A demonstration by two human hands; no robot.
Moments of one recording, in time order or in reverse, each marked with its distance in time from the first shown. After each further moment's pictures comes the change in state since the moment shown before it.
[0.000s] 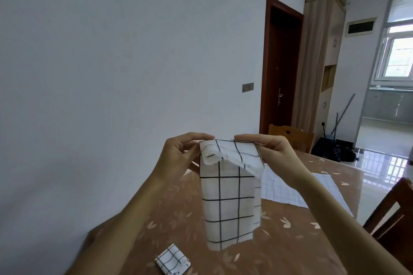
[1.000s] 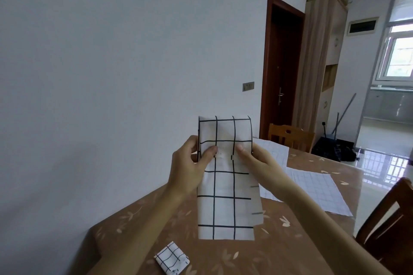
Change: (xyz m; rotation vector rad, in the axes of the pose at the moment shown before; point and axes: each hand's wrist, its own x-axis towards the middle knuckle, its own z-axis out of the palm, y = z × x) left_hand -0.010 -0.026 0.033 0.169 0.213 0.045; right_hand -0.009 0.021 0.026 -0.007 0.006 0.127
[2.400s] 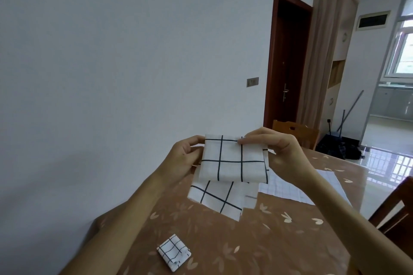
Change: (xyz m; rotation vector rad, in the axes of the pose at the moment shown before) left_hand 0.005 0.008 -0.030 -0.285 -0.370 -0.317; right_hand 0.005 -0.001 -0.037 -0.269 -0.059 -0.513
